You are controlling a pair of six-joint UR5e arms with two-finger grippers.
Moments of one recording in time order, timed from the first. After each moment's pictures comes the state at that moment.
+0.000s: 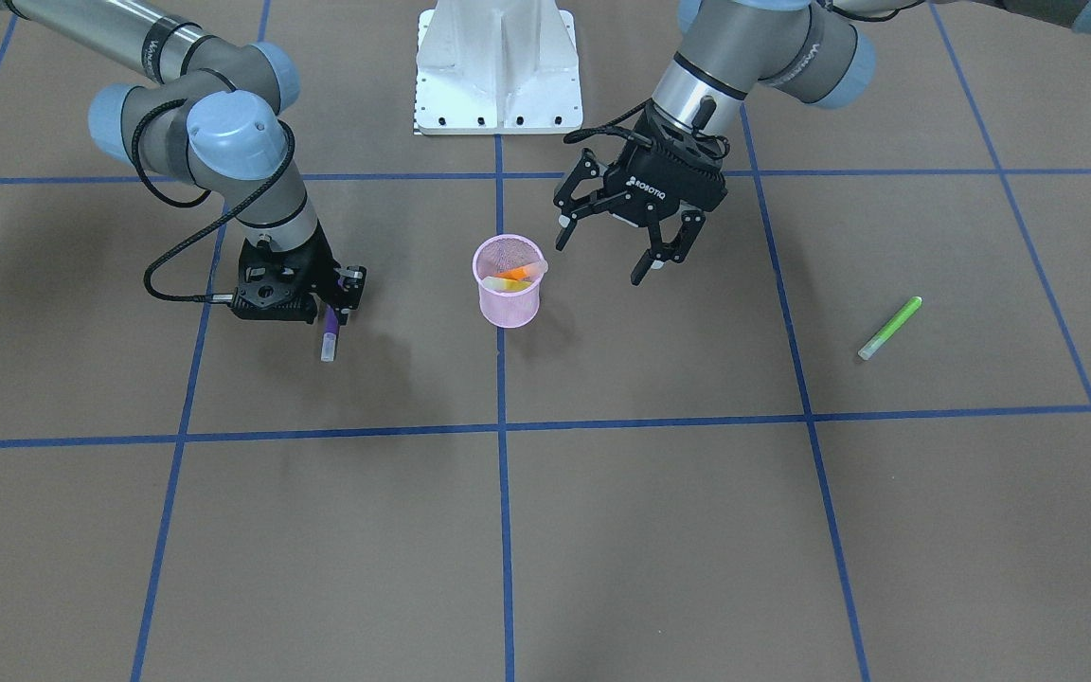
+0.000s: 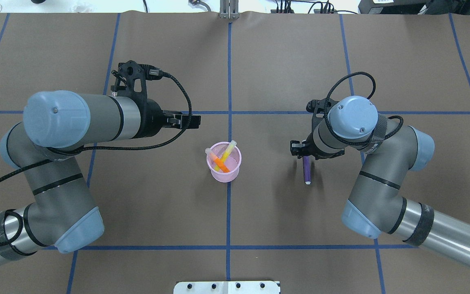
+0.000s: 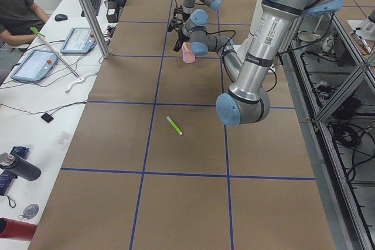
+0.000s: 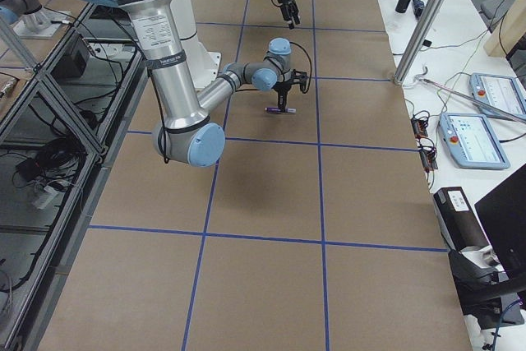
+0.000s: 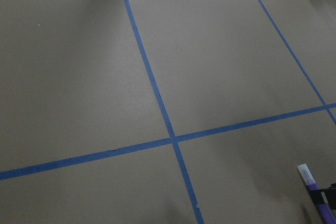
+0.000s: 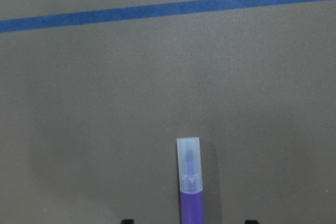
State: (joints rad) left arm -0.58 -2.03 -1.88 -2.12 -1.69 -1.07; right arm 0.59 -1.17 1.71 -1.37 1.88 1.22
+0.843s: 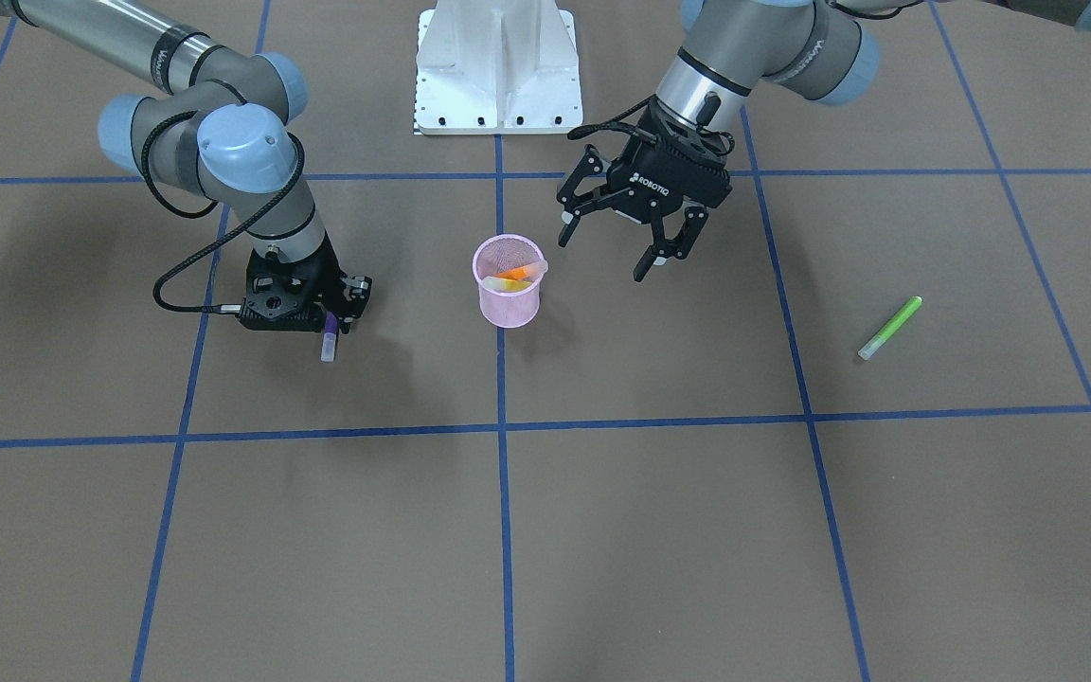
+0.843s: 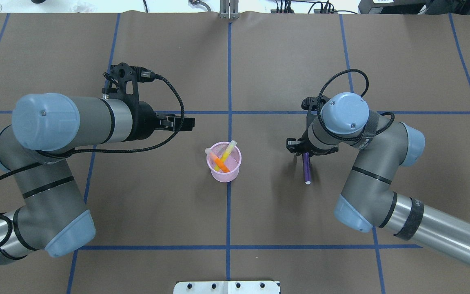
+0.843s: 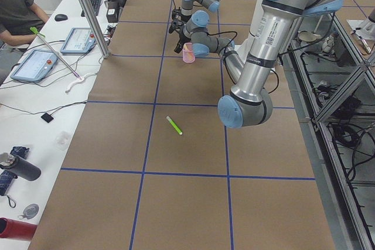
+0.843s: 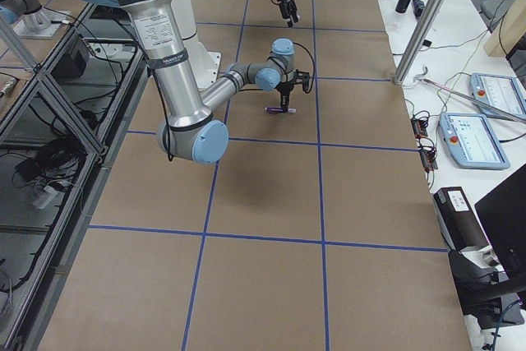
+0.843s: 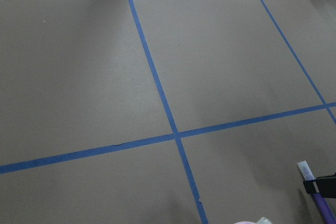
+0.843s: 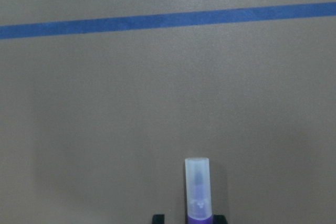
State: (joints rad) left arm -0.58 -1.99 -1.91 -2.12 -1.69 -1.08; right arm 0.59 -1.14 1.66 -1.36 1.88 1.22
